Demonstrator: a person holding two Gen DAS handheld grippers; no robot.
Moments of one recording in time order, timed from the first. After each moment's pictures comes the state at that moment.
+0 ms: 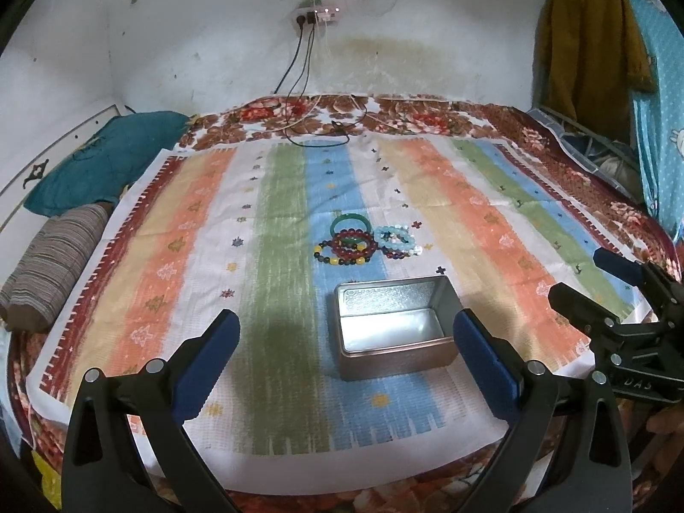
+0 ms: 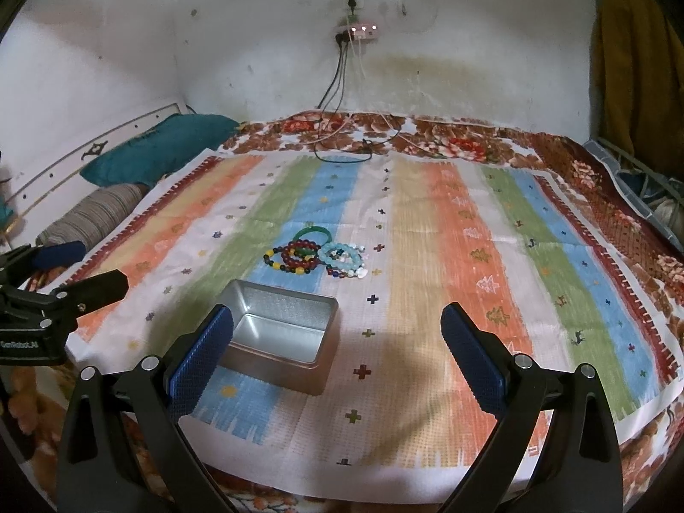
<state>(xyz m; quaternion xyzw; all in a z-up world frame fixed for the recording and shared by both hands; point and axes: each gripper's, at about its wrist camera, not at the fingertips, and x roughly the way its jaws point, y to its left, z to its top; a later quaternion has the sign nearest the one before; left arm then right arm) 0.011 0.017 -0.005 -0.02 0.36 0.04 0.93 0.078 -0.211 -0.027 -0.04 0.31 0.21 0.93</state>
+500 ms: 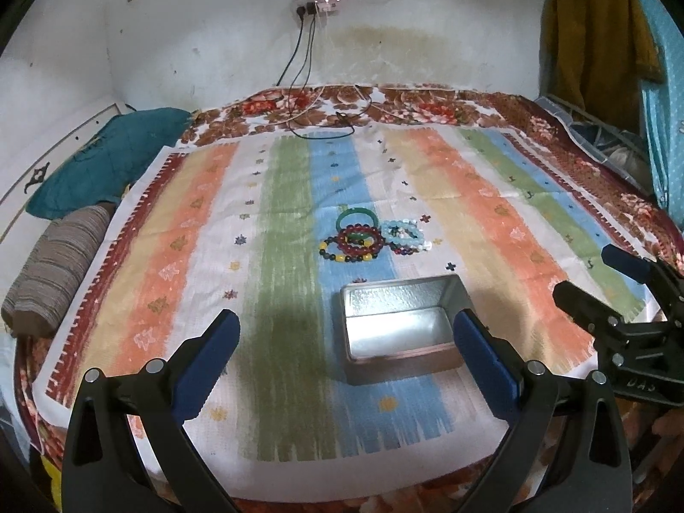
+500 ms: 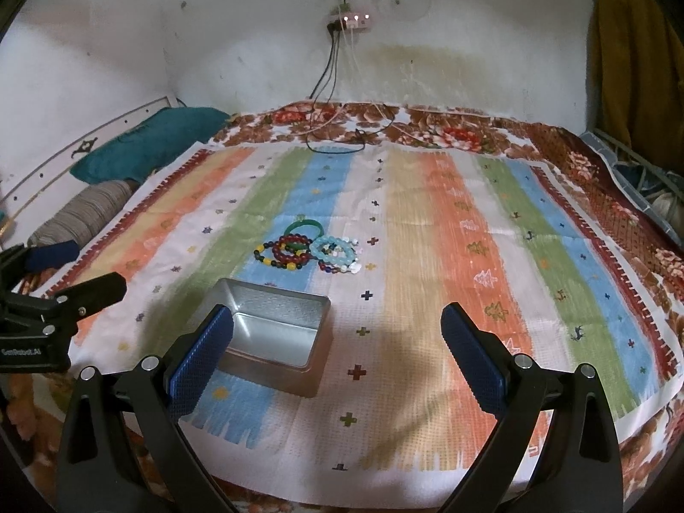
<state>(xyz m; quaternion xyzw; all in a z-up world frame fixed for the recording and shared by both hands) 0.028 0.016 -0.011 -0.01 0.37 0.05 0.93 0.094 -0.205 -0.032 -0.04 0.33 0.20 0.92</state>
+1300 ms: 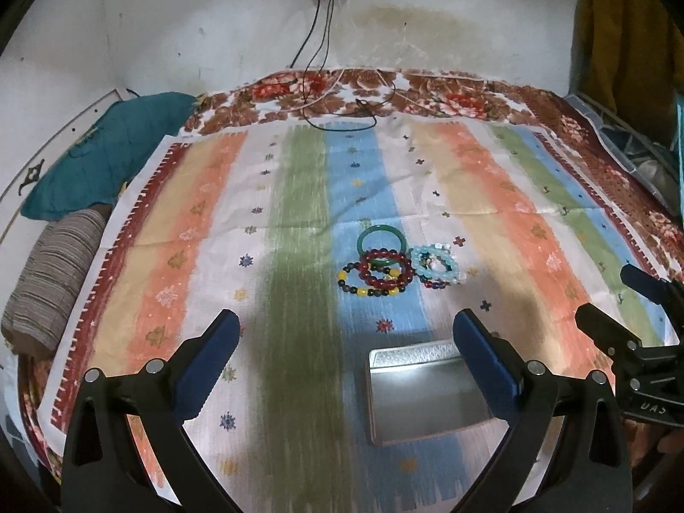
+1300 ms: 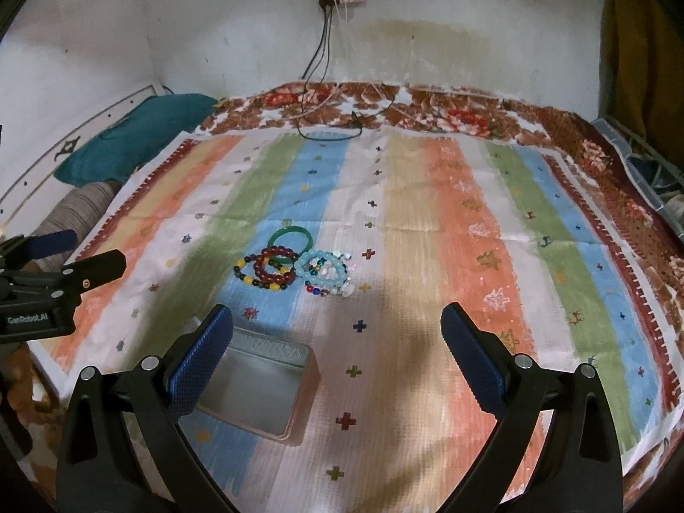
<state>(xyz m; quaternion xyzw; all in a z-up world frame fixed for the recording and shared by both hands) 0.124 0.041 -0.005 -0.02 0.41 0.07 0.91 0.175 -0.188 -0.029 -0.04 0.38 0.20 0.90</state>
